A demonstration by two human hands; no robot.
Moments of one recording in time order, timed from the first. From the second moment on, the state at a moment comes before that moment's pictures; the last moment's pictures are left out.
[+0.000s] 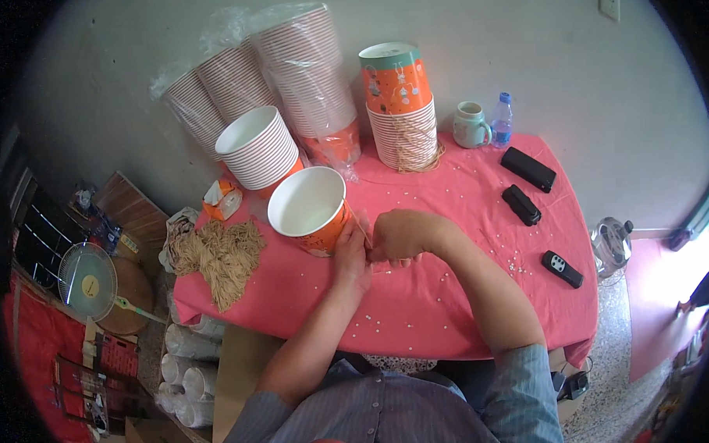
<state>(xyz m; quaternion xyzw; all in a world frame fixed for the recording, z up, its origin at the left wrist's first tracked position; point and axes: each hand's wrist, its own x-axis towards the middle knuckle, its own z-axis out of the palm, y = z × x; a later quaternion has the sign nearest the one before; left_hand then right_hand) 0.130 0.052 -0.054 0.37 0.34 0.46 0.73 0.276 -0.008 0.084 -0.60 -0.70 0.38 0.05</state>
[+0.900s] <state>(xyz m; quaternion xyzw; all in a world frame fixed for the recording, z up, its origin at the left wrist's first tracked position) 0.096 0.032 -0.020 0.30 0.16 0.40 0.85 0.297 -0.020 0.102 -0.61 -0.66 0.39 0.20</state>
